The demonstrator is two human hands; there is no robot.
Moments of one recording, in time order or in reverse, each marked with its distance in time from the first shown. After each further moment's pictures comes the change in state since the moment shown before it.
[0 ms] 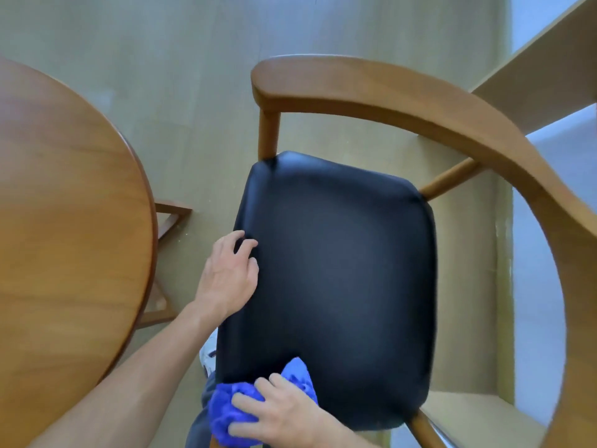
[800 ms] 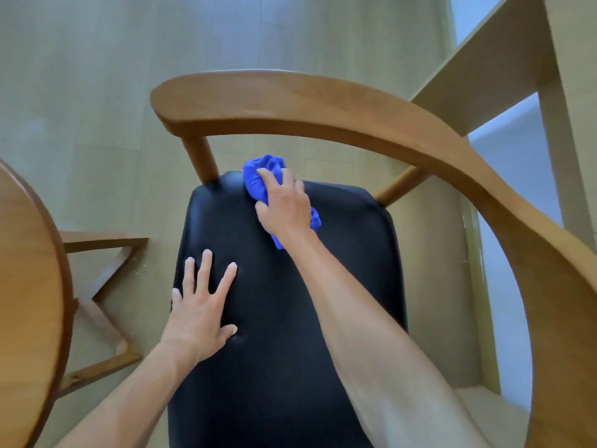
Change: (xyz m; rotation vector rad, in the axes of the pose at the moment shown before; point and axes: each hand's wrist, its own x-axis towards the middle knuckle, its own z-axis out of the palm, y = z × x) left_hand 0.020 0.011 0.041 0.496 -0.295 0.095; right_hand 0.089 0.285 -0.133 0.228 0.356 1.104
